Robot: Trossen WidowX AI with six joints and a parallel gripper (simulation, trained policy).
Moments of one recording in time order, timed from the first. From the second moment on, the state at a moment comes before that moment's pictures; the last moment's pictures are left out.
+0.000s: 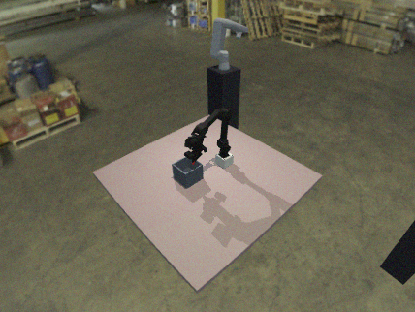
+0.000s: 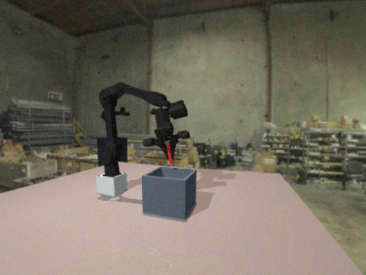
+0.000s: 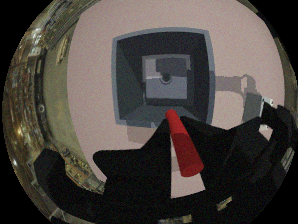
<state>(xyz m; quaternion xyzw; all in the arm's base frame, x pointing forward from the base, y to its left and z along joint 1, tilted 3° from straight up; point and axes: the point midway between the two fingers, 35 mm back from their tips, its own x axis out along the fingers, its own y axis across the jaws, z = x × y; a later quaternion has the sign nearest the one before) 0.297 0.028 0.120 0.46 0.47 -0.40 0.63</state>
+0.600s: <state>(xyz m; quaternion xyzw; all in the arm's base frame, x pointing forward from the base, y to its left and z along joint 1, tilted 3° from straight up) 0.308 -0.003 0.093 0.45 0.49 -0.42 0.62</state>
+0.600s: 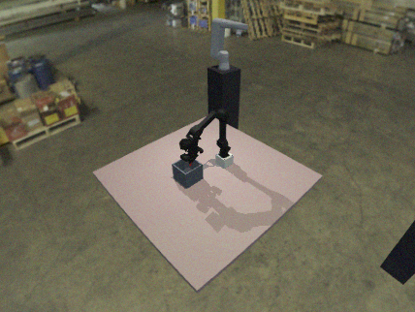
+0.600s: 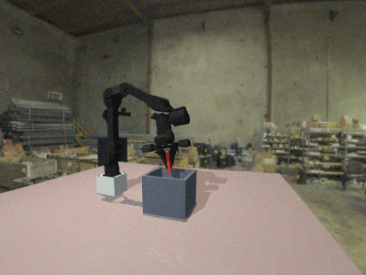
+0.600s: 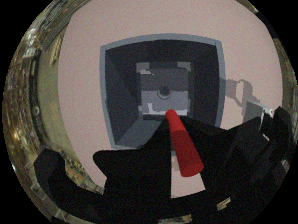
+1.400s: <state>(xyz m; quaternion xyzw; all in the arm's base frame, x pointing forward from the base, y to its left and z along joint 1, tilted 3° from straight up) 0.321 -0.021 0.040 0.44 0.52 -0.41 0.60</state>
